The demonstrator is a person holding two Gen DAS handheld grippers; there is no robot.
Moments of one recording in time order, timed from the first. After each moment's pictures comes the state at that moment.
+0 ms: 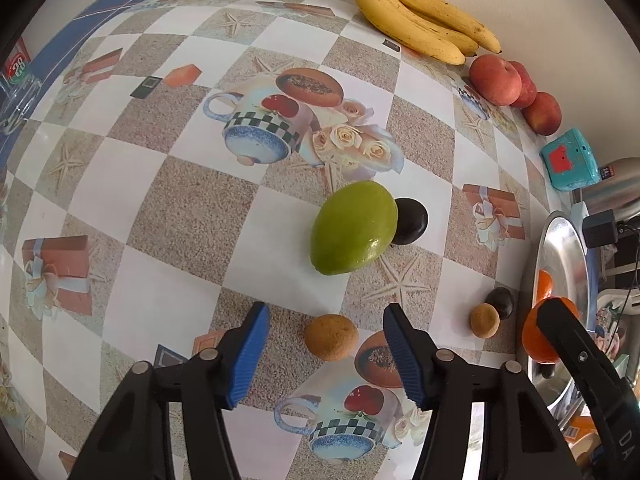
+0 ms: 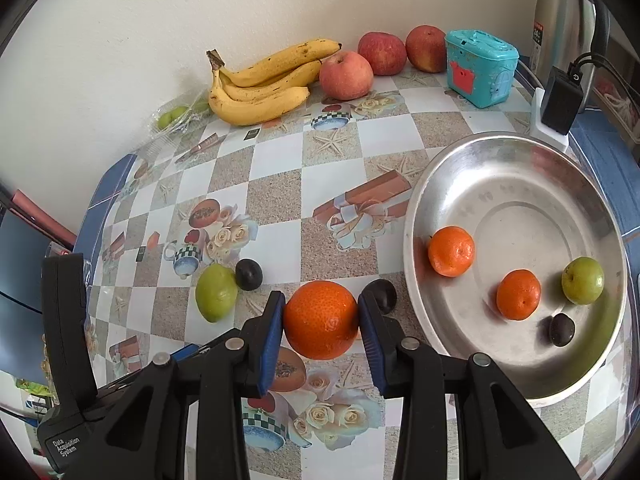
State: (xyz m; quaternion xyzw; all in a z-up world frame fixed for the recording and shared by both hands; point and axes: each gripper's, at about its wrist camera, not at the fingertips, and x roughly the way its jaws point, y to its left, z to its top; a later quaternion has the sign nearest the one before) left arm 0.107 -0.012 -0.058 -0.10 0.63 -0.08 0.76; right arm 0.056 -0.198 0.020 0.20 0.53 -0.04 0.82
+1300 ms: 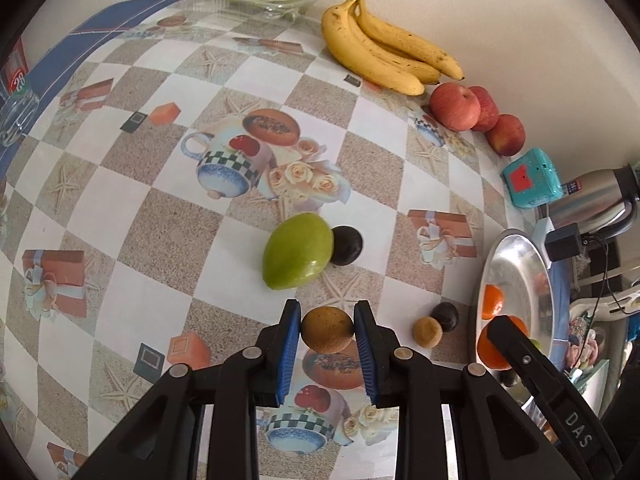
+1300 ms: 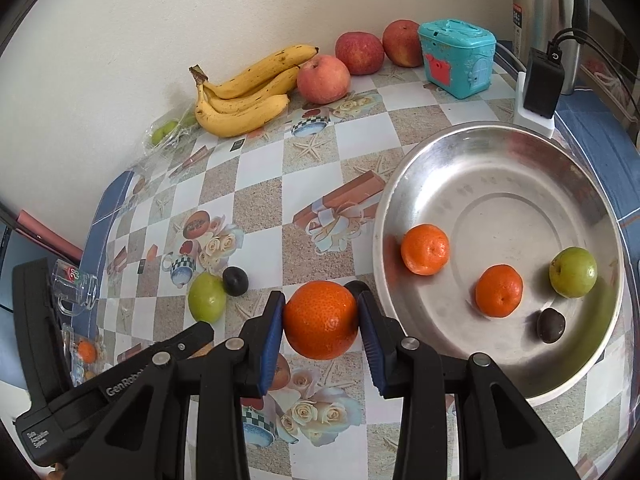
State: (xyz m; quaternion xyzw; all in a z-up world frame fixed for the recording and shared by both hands) left arm 0.101 -0.026 -0.020 -0.13 0.59 -0.12 0.78; right arm 0.047 -0.225 0.019 0.23 0.52 -0.05 0.82
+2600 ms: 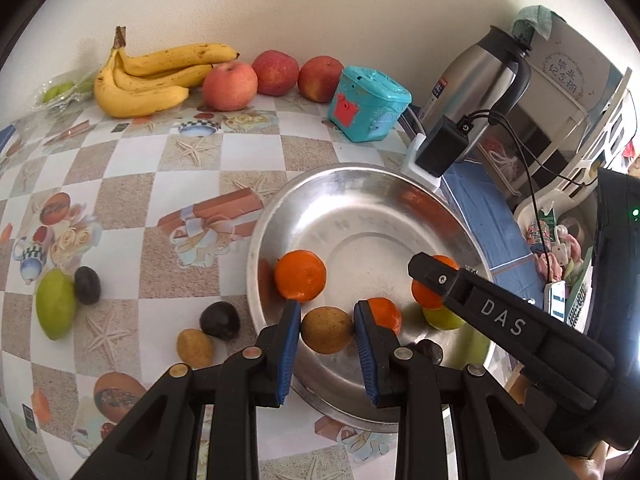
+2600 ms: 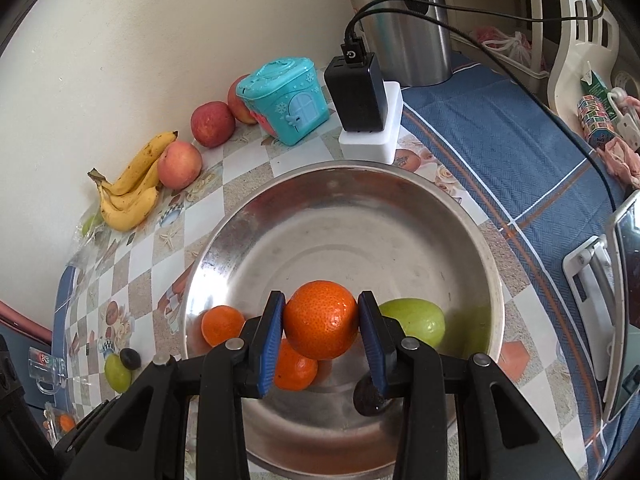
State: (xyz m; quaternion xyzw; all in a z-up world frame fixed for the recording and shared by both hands) left arm 0.050 -0.194 -0.013 -0.01 0.51 -0.30 0.81; right arm 0.008 -0.359 -0.004 0.28 0.47 -0.18 0.82
